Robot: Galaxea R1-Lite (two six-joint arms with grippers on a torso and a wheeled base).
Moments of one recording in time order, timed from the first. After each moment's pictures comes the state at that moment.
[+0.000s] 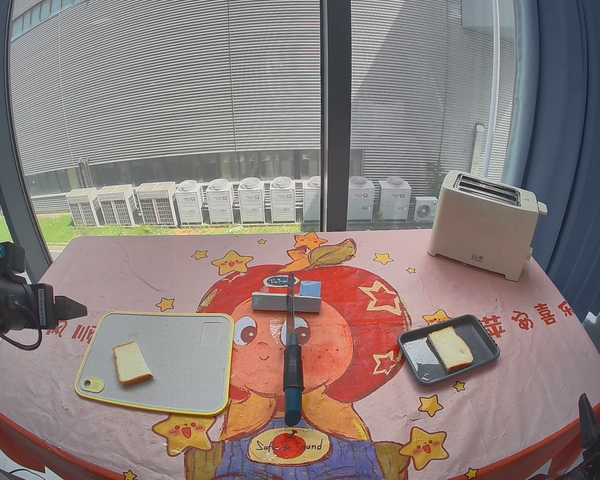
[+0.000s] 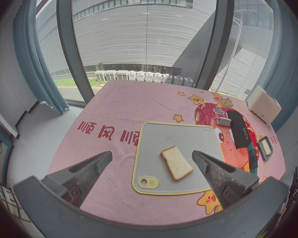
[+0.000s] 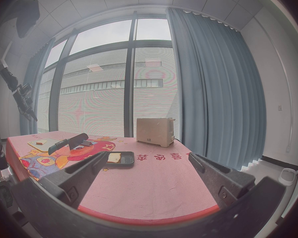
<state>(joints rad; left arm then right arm) 0.10 1.32 -0.88 0.37 -0.03 -0.07 0.00 0.02 -0.02 0.00 0.00 0.00</state>
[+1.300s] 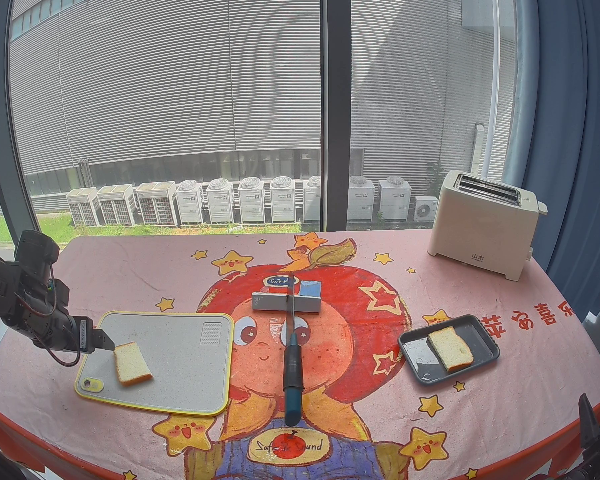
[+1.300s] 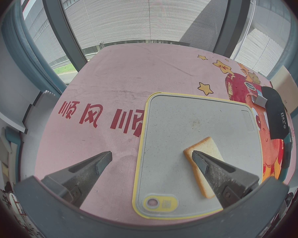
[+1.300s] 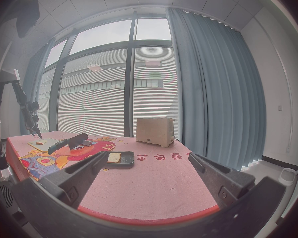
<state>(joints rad) 0.11 1.66 -0.81 0.23 0.03 -0.05 0.00 0.02 -0.02 0.00 0.00 0.00</state>
